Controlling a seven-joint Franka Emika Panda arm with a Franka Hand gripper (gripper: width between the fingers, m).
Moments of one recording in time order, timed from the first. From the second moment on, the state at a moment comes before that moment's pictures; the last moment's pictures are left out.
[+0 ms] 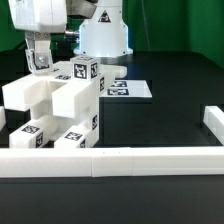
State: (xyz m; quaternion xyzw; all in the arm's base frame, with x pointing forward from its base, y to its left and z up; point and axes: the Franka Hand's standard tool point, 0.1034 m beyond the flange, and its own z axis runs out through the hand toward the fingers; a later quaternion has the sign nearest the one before) arm 0.553 -0.137 0.114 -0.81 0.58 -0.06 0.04
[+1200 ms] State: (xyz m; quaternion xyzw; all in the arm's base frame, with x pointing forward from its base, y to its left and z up) arm 0.551 -0.134 0.115 -0.99 0.15 -0.06 0.01
